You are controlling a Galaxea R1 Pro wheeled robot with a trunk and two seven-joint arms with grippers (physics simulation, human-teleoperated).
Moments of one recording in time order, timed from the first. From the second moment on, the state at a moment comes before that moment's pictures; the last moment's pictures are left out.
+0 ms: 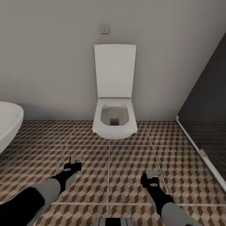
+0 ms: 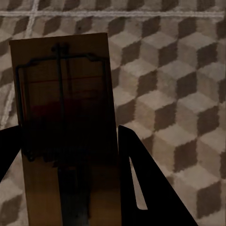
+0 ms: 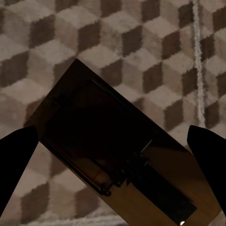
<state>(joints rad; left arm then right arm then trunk) -0.91 0.01 -0.69 -0.02 0.69 -0.13 0.16 -0.65 0.10 -0.30 -0.33 0.41 0.06 -0.18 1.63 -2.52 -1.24</state>
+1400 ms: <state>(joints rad) -0.83 0.01 -0.68 -0.01 0.61 -0.25 0.16 -0.77 0.17 -0.29 -0.16 0.41 0.11 -0.29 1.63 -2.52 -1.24</state>
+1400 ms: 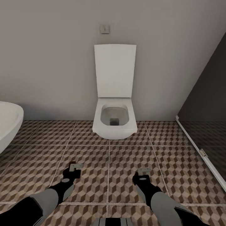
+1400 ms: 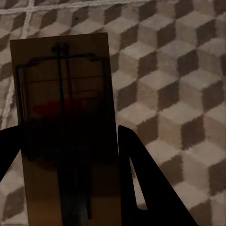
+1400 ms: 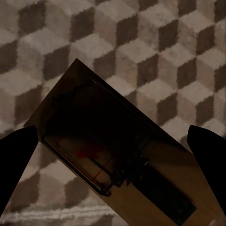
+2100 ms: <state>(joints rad) -0.72 0.01 -0.67 -0.02 0.62 -0.23 0.10 -0.76 0.17 -0.29 -0.01 0.48 -0.06 -0.27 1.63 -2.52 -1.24</state>
